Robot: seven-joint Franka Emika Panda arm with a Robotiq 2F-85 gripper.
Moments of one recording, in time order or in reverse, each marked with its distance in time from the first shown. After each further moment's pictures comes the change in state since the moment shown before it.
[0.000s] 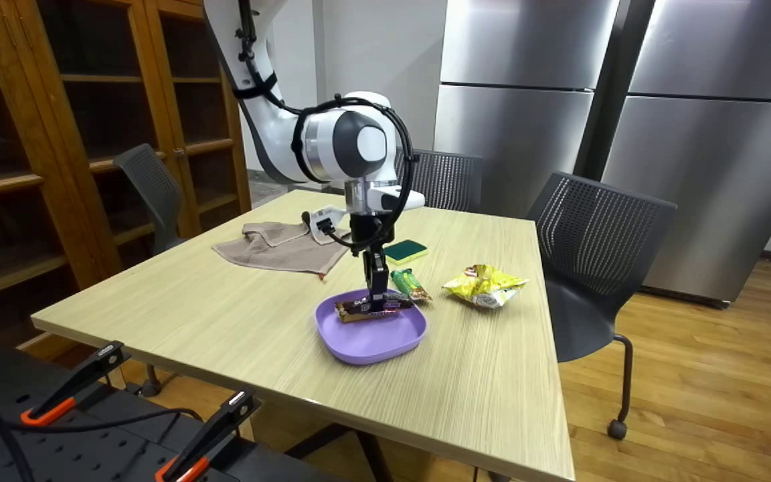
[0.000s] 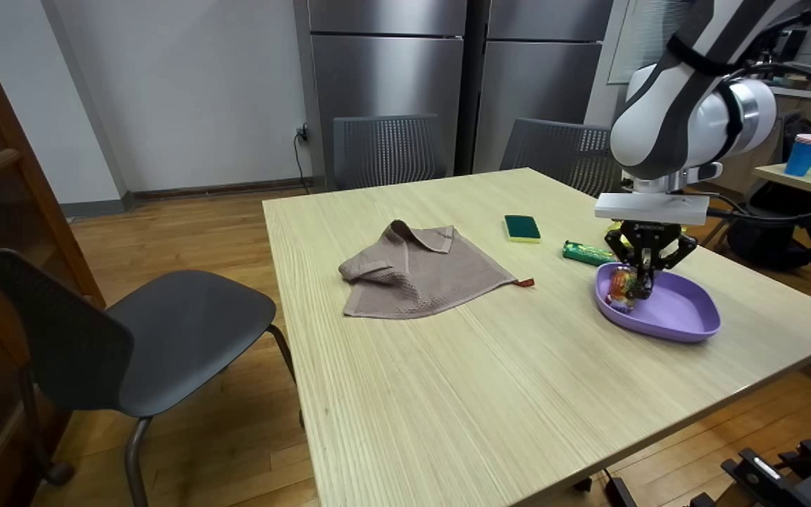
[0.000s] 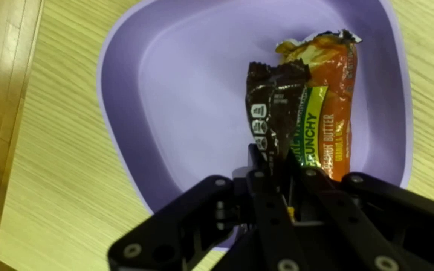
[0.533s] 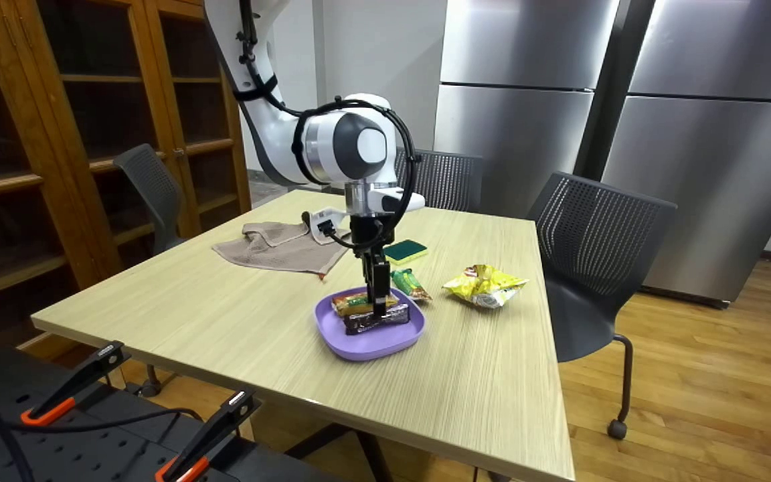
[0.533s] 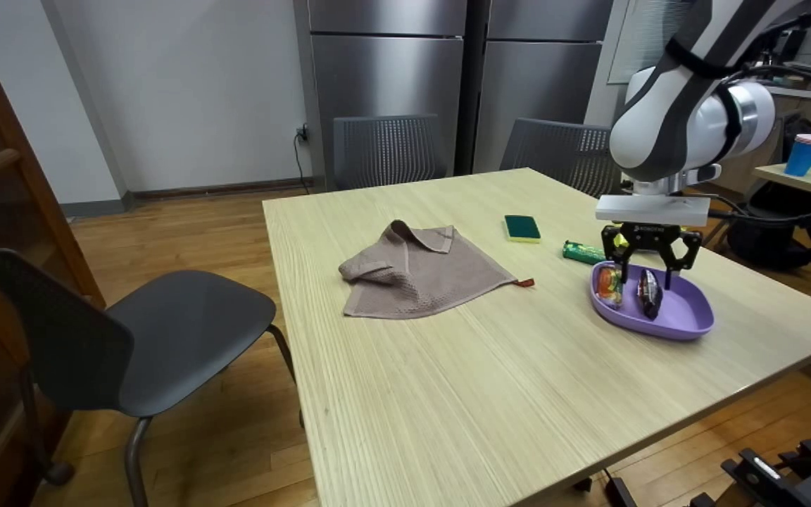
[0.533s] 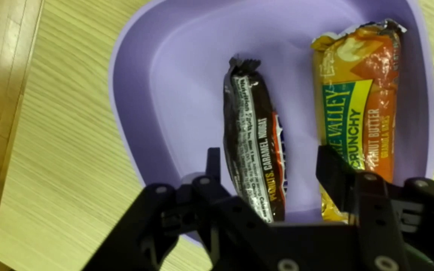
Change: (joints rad) arm 0.000 0.006 0.000 0.003 0.000 0.000 -0.017
